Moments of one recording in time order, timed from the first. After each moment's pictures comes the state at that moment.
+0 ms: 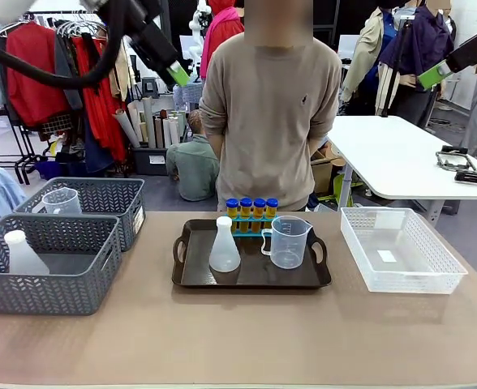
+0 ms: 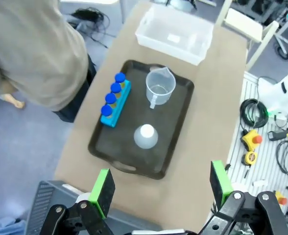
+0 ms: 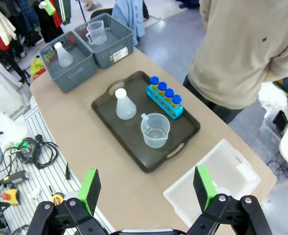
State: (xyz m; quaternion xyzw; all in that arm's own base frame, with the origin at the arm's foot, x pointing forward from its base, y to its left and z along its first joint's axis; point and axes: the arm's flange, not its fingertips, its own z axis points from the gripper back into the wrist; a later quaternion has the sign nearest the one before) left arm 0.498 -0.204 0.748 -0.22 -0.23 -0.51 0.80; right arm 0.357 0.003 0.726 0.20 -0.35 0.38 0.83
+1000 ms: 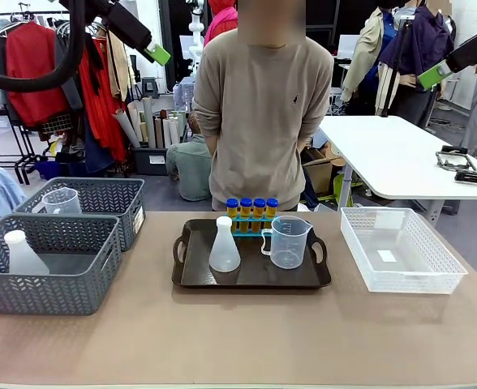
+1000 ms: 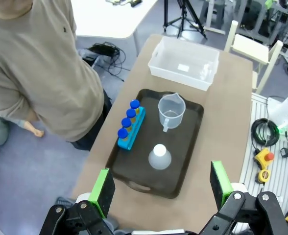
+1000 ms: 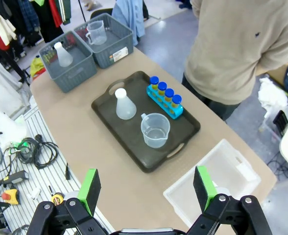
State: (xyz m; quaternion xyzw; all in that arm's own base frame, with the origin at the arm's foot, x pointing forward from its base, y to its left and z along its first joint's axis) left arm 0.468 -0.170 0.760 -0.23 -0.33 -0.51 0.76; right arm 0.357 0.003 0.726 0.20 -0.35 0.38 0.83
